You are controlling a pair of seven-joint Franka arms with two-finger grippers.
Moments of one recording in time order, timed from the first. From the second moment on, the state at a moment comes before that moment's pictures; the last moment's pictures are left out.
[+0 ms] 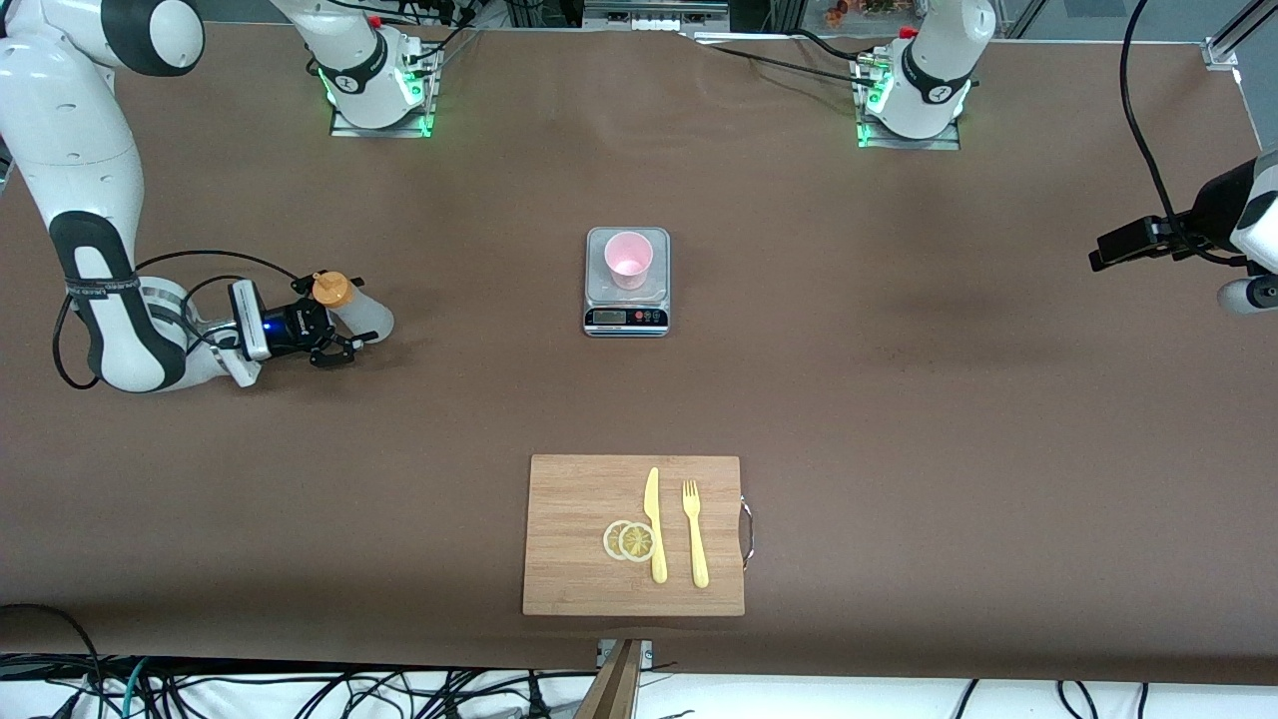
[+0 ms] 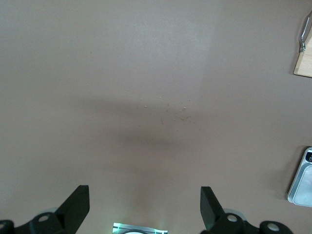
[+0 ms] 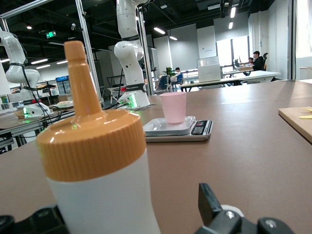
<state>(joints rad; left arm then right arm) 0.05 0.08 0.00 -1.55 -0.03 1.47 -0.13 -0.25 0.86 -0.07 -1.73 0.97 1.31 -2.58</state>
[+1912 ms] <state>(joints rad) 0.05 0.08 0.00 -1.55 -0.03 1.47 -0.13 -0.15 0.78 -0.35 -1.07 0.78 1.31 -1.39</state>
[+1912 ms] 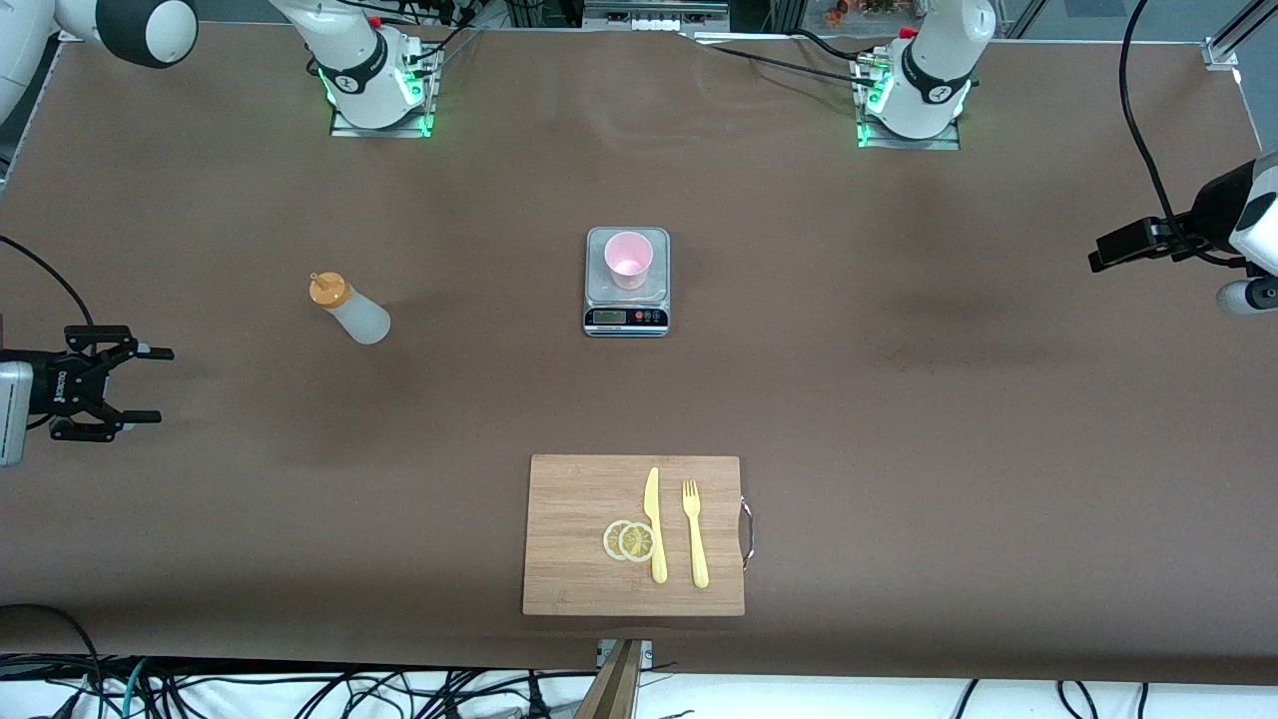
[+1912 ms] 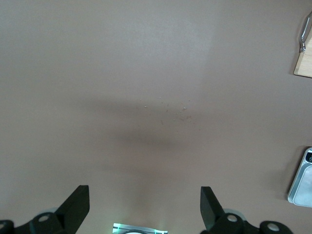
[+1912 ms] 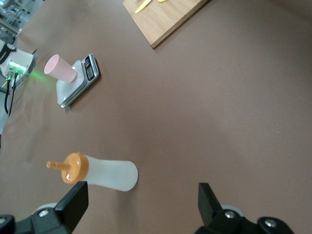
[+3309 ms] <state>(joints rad) 0.05 0.08 0.00 -1.54 -0.03 1.50 -0.13 0.03 0.40 -0.12 -1.21 0.29 1.29 -0.18</state>
